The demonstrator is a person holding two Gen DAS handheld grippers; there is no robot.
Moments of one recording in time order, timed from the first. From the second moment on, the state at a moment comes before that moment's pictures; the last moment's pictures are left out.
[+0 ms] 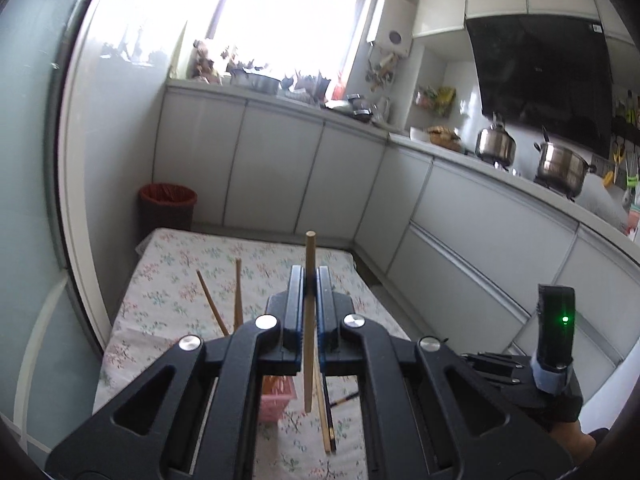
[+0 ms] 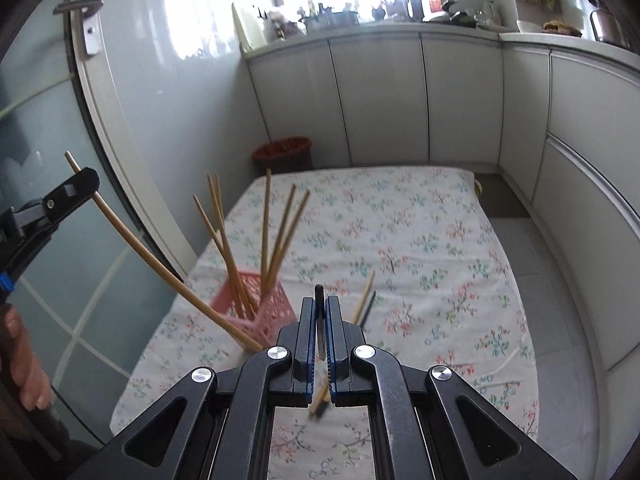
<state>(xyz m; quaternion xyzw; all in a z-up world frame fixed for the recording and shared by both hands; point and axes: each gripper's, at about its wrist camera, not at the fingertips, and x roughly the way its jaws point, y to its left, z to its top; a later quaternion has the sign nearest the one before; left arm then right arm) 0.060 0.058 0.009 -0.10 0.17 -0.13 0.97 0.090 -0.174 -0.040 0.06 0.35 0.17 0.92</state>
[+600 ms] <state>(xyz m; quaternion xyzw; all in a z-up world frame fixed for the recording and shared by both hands) 0.084 0.054 -0.007 -0.07 0.15 -0.06 0.99 0.089 -0.188 -0.014 0.09 0.31 0.19 0.93</state>
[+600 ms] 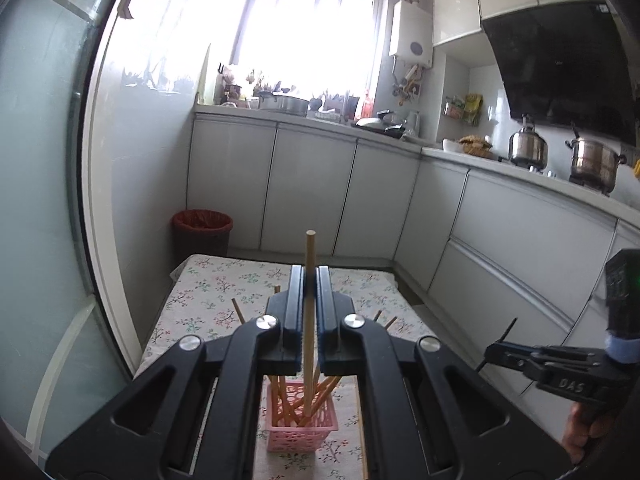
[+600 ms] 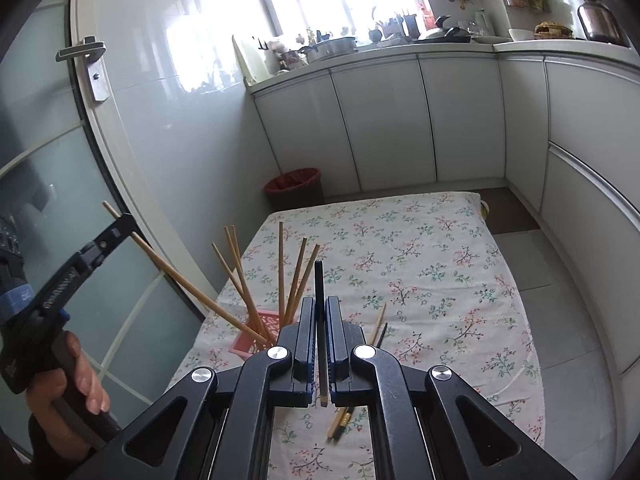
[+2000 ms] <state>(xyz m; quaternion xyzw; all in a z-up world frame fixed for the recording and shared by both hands) 0.114 0.082 -0.092 -0.09 0.41 -0.01 0.91 0.143 -0.123 -0.021 0.13 0.29 0.22 0.92</state>
